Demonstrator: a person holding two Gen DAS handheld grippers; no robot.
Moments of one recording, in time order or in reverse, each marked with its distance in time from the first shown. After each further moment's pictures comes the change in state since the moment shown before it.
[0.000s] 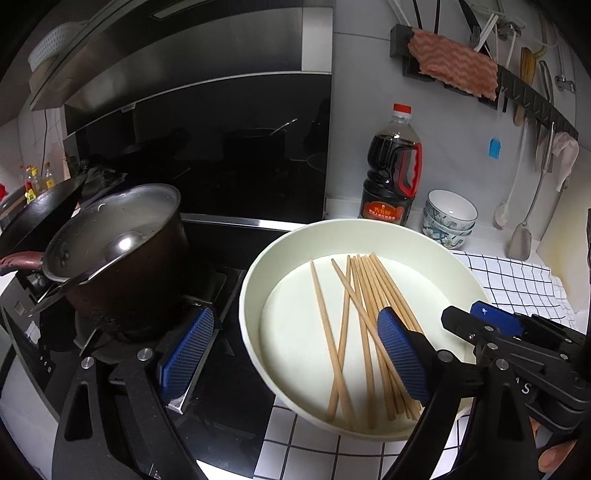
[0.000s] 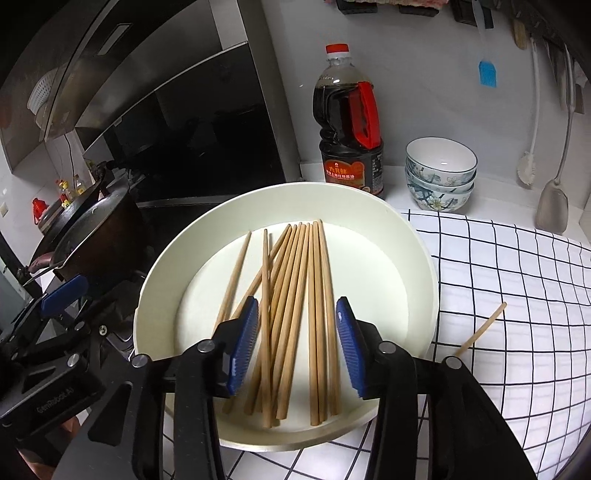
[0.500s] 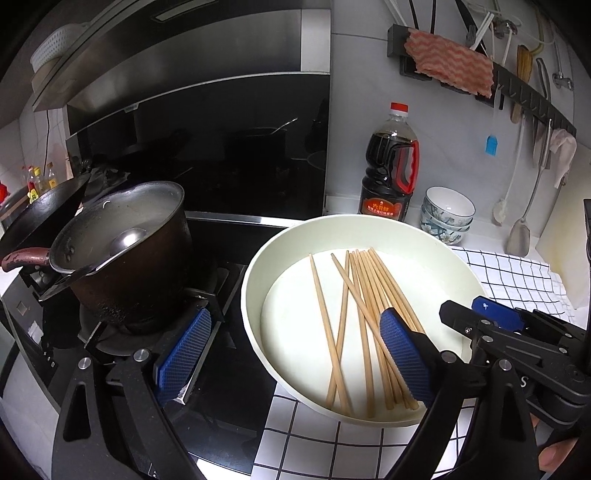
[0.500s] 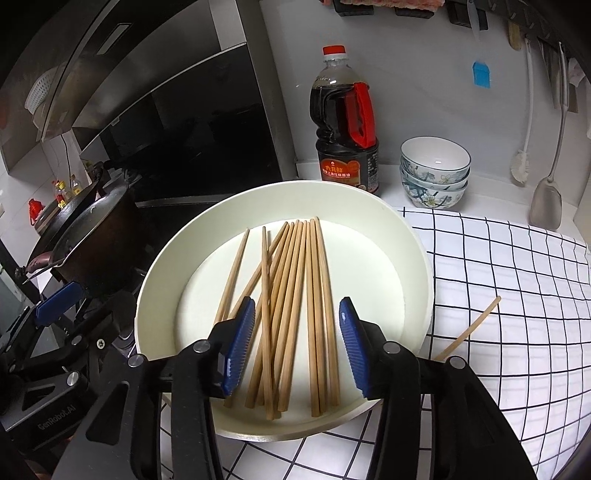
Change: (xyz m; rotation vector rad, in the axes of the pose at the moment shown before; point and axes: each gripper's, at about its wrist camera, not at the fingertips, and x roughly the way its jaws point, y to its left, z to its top) left arm -0.007 -0.002 -0.008 0.010 -0.001 0.009; right arm -0.006 0.003 -0.004 0.004 -0.001 -0.019
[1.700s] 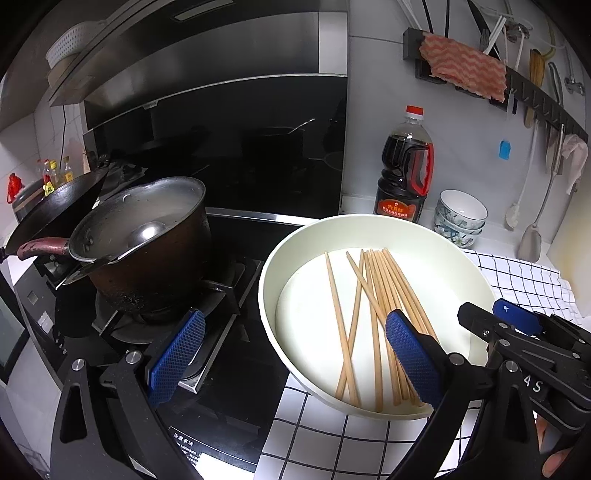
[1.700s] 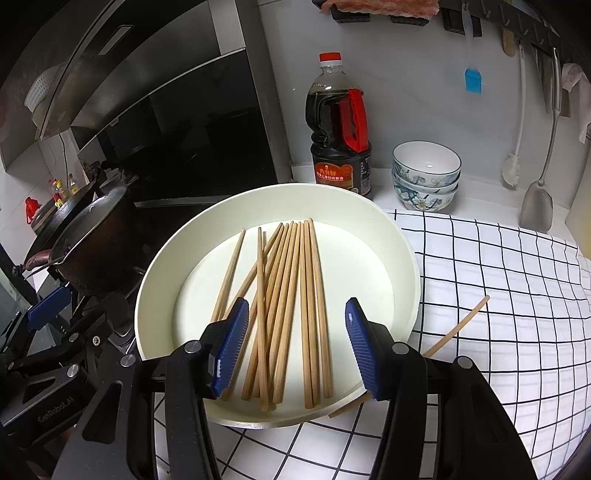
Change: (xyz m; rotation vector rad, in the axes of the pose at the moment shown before) left arm -0.010 0.002 -0.004 -0.035 0.003 0.063; right arm -0.012 -0.001 -0.003 -0.010 -0.008 -0.025
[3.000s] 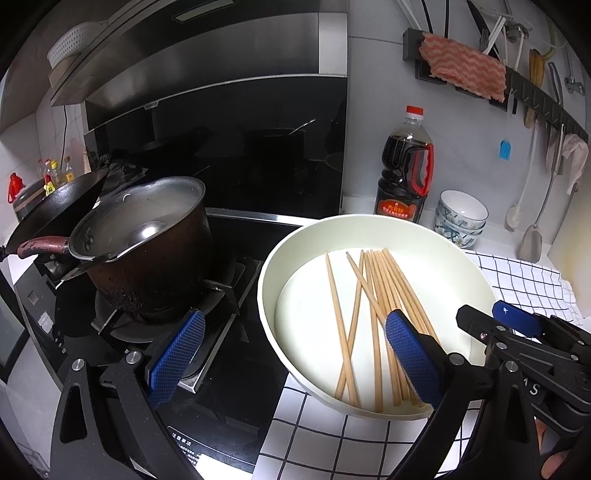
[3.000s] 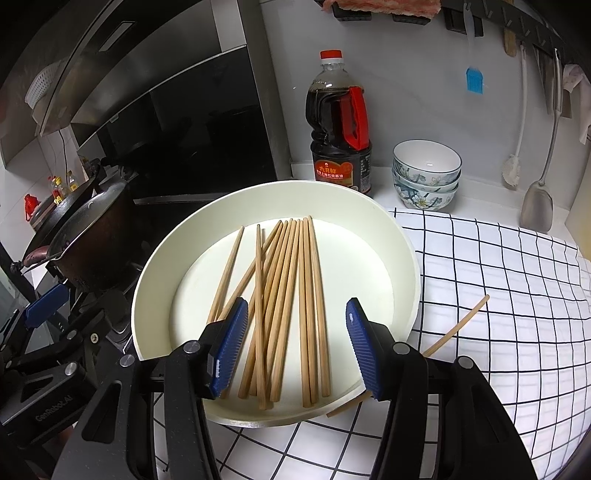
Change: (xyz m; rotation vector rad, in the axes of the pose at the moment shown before) left arm -0.001 -0.002 -0.004 -0.001 -0.010 0.004; right arm 0.002 0.001 -0.002 -0.008 0.004 -0.007
